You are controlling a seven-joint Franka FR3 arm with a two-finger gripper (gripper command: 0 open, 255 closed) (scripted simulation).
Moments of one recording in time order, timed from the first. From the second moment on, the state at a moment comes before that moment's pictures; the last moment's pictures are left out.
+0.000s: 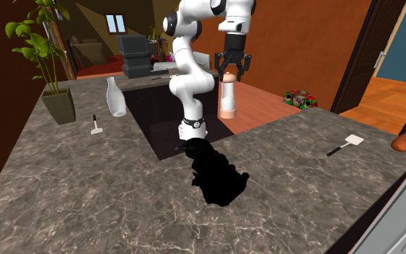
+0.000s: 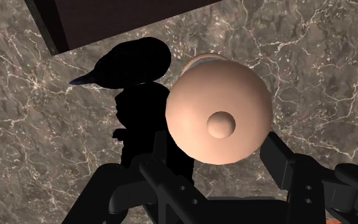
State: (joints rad) arm 0.02 -0.83 0.17 -2.38 0.04 1.58 0.28
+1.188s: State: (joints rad) arm 0.02 -0.73 0.25 -2.16 0.08 1.45 0.36
